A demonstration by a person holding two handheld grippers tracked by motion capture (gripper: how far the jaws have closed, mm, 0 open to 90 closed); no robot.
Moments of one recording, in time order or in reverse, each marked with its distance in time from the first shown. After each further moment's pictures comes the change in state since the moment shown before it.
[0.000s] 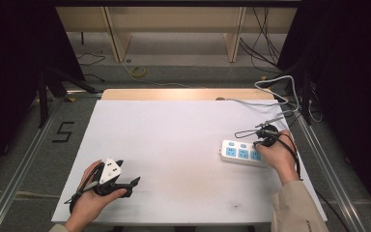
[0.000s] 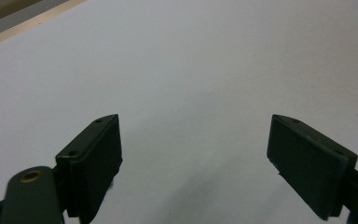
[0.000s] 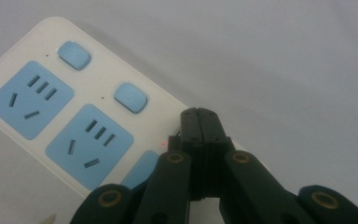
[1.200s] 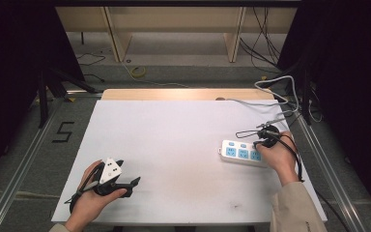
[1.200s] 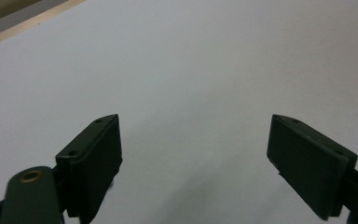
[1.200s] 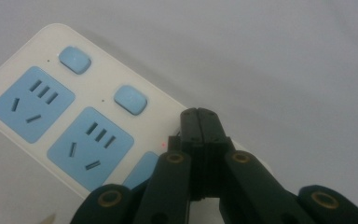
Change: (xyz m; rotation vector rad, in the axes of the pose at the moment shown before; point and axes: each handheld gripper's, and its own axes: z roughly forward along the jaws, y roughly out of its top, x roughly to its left) left arm 0.000 0.000 0.000 0.004 -0.003 0.002; right arm -0.001 -0.004 0.000 -0.030 0.004 0.021
